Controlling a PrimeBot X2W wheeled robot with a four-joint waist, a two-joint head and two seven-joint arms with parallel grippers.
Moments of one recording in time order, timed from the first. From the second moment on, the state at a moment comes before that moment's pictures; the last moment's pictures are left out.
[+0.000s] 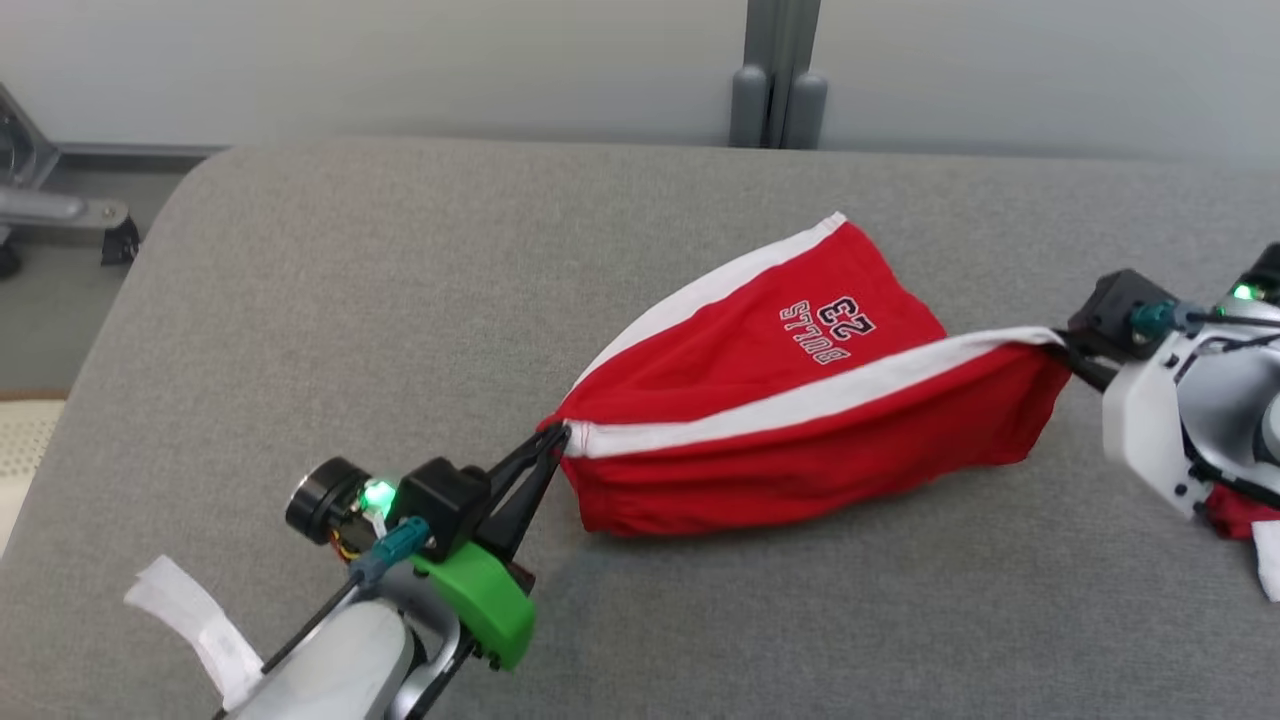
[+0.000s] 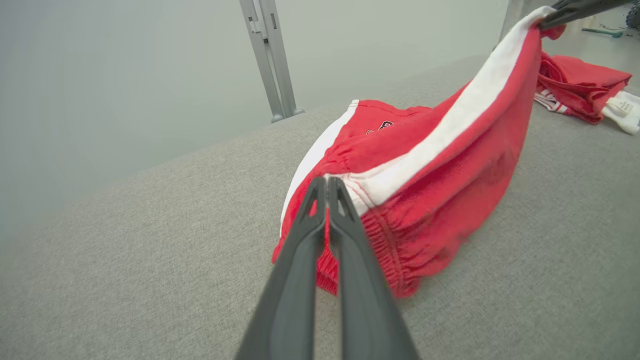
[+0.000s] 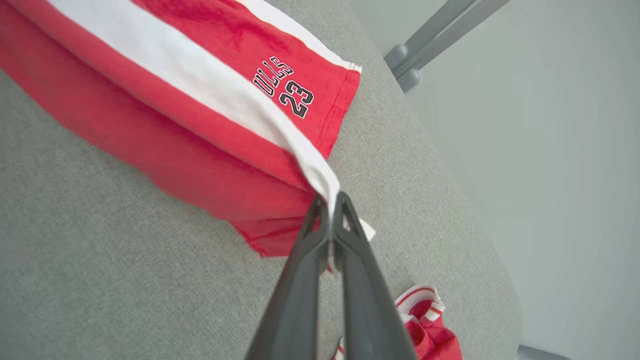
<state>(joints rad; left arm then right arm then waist) -0.36 0.36 -0.71 0.23 -0.41 -0.08 -0.13 -0.84 -0.98 1.13 0.13 0.63 0.13 0.28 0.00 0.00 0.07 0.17</state>
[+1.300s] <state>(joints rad) -0.71 0.06 -0.70 0.63 -0.38 -0.08 -0.26 -1.29 -0.90 1.28 0.44 0.55 0.13 0.30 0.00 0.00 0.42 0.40</state>
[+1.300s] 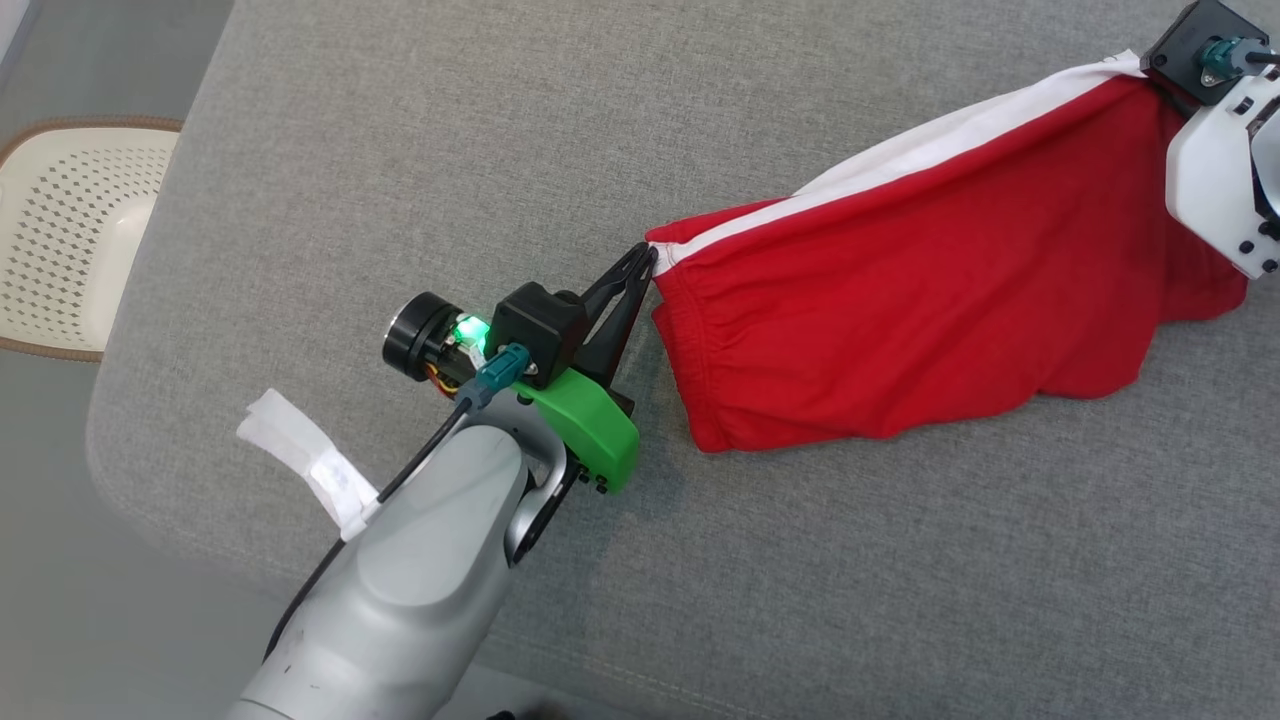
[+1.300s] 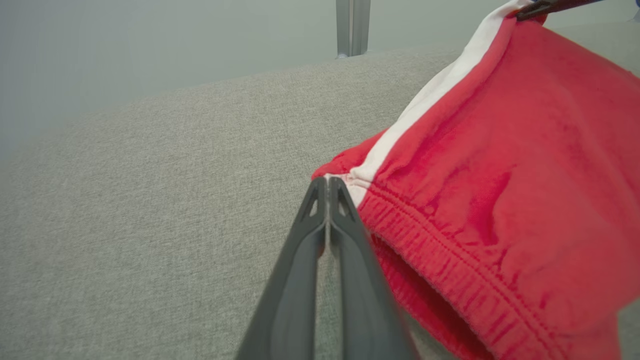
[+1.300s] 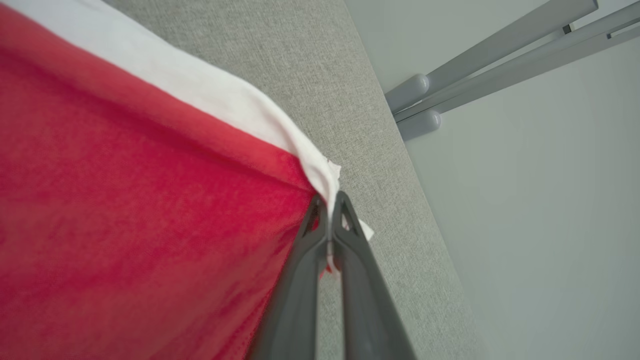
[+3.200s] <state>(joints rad) -0.05 0.05 -0.19 0.24 -0.30 -0.08 -0.26 -0.15 -0.15 0.13 0.26 0.35 0.13 -0.26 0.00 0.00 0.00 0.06</state>
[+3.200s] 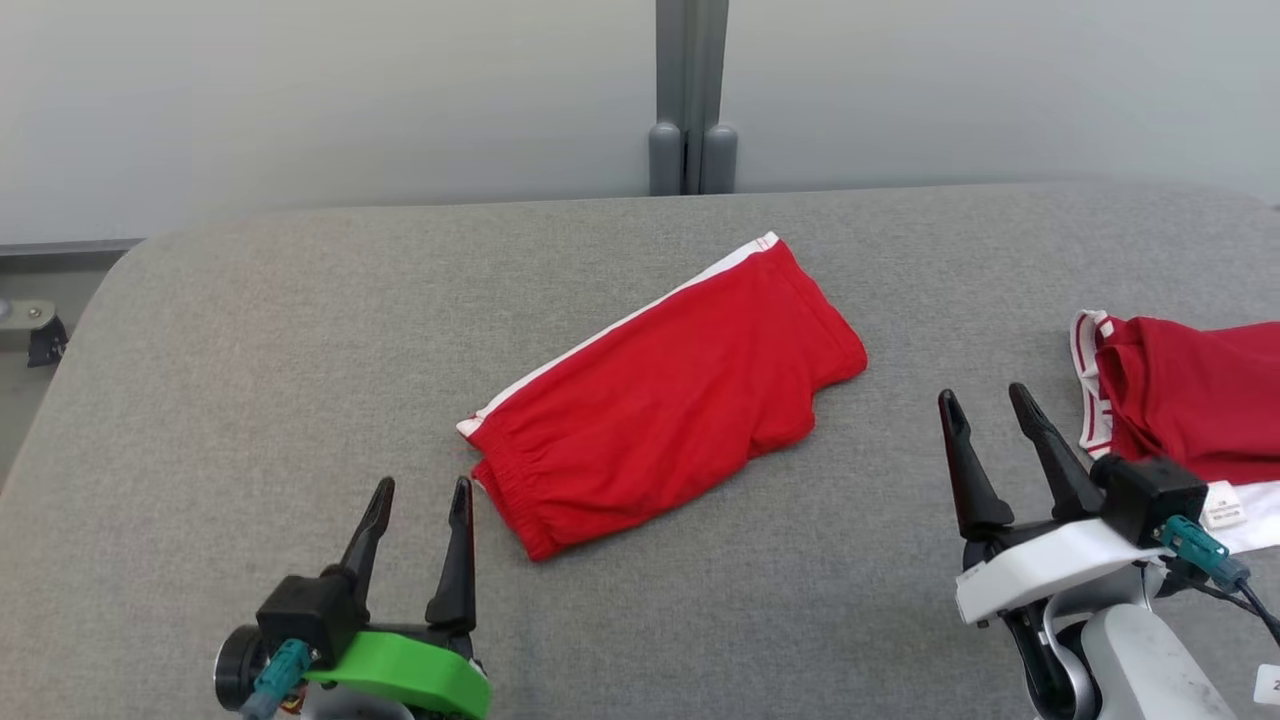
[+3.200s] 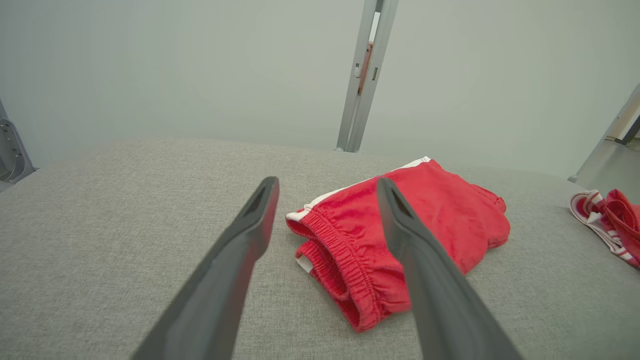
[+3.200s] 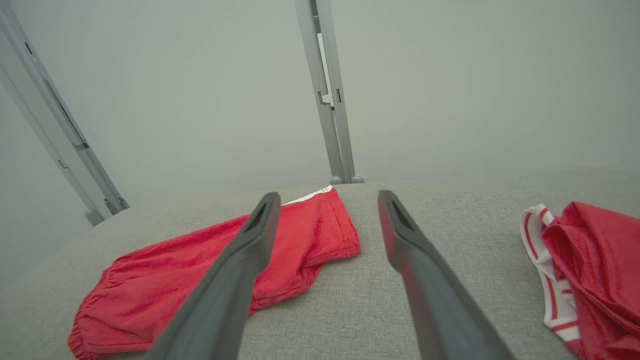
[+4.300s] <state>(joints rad) -0.15 0.05 -0.39 0.22 -0.38 -0.01 -0.26 -0.48 -0.06 -0.16 0.75 0.97 0.13 0.09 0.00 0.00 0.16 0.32</state>
